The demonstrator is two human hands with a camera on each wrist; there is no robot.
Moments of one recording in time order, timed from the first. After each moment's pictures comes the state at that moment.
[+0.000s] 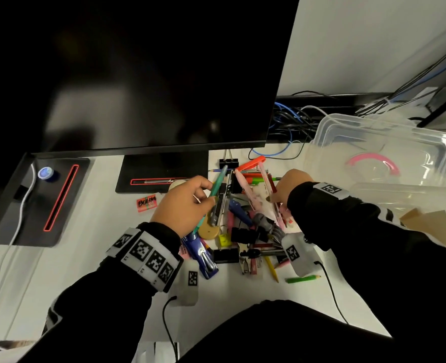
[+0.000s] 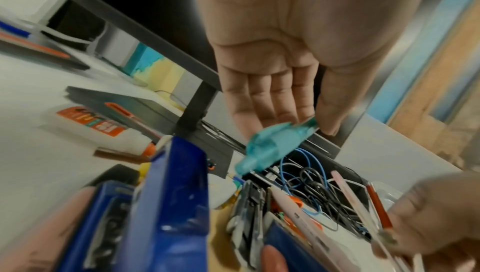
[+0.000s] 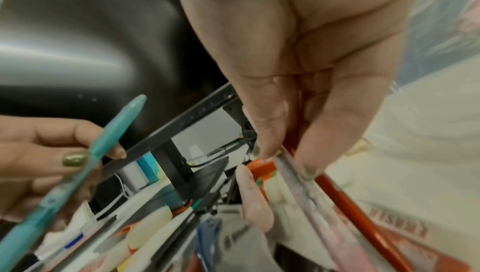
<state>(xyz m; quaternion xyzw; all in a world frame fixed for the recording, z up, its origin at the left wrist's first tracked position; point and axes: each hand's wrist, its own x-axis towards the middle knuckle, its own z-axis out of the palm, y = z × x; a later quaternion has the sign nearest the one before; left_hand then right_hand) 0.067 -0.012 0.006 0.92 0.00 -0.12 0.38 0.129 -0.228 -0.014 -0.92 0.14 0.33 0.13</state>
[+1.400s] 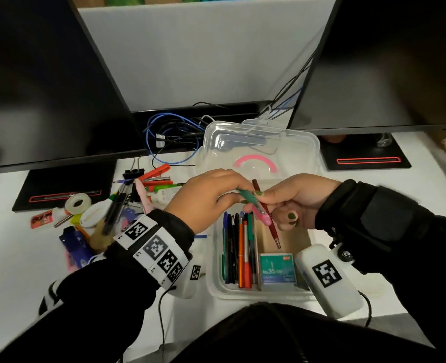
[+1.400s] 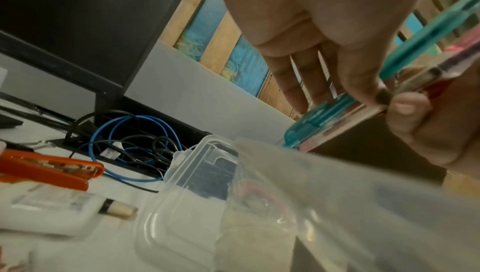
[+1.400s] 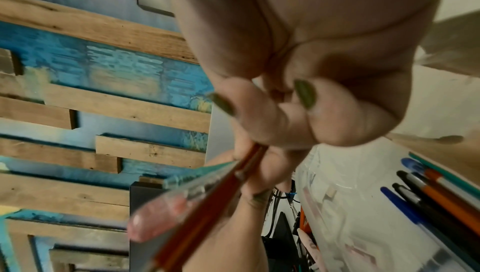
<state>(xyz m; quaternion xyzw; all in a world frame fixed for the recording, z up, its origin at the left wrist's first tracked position) 0.052 -0.263 0.043 0.87 -0.36 0.00 0.35 0.033 -0.462 0.083 -0.58 0.10 0.47 0.66</state>
